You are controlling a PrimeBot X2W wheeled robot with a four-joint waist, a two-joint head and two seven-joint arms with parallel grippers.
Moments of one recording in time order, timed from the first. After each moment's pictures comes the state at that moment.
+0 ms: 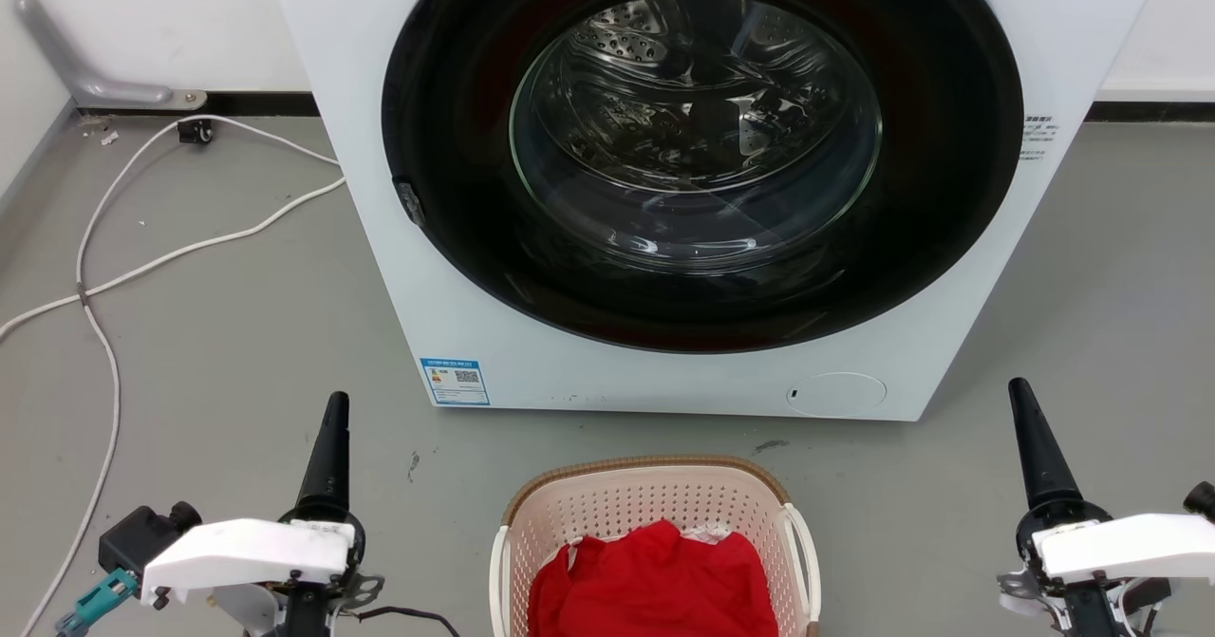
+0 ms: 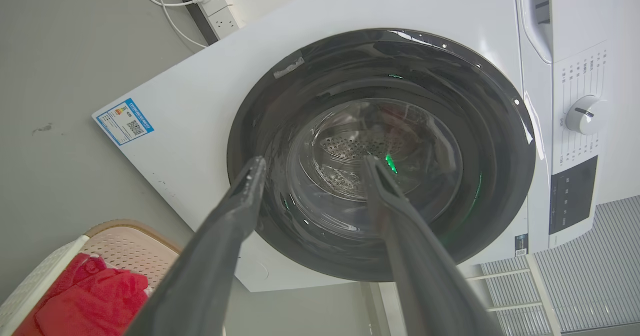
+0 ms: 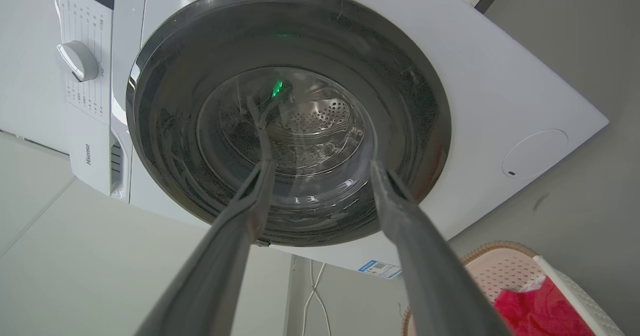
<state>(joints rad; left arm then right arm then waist) -0.06 0.05 0.06 0.14 -1.20 -0.06 -0.01 -0.03 -0.05 -0.09 0.15 1.12 0.13 0.00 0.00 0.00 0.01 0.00</state>
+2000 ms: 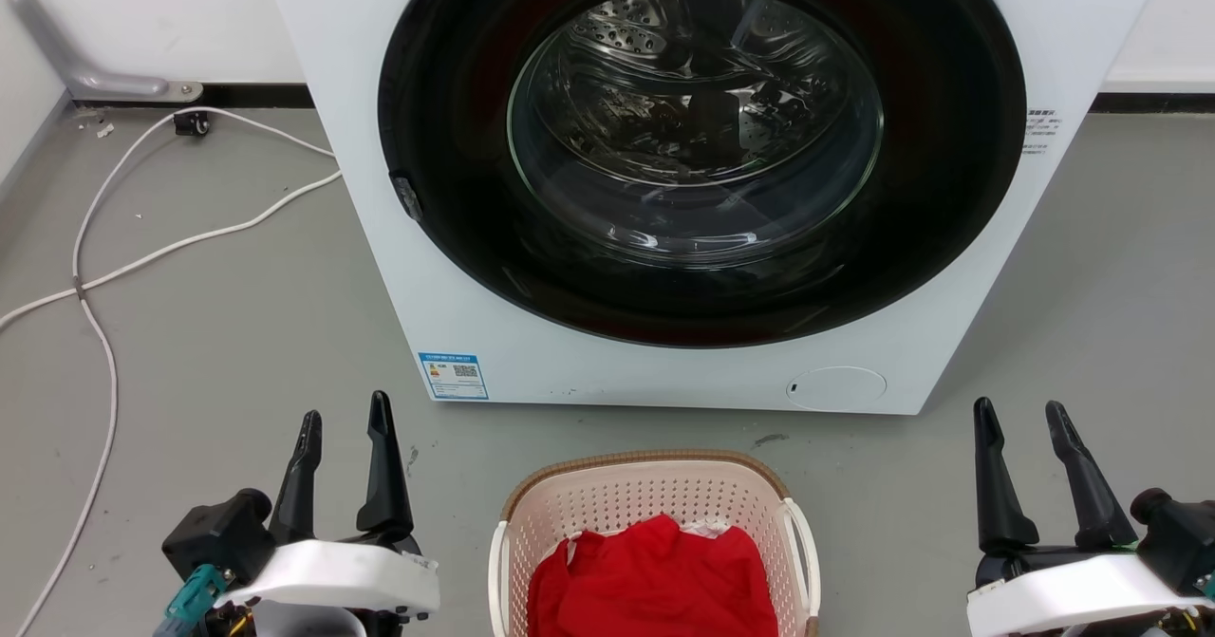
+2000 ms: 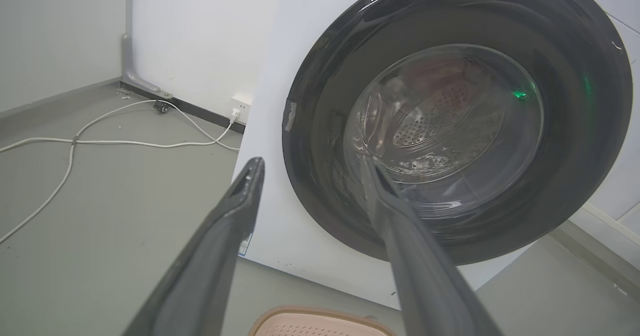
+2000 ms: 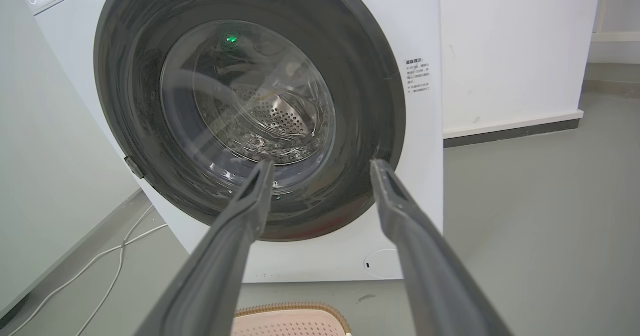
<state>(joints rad) 0.01 0.05 -0.05 0.02 -0.45 0.04 -0.19 0.06 -0.05 -0.03 0.00 0.28 0.13 -0.19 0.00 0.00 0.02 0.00</state>
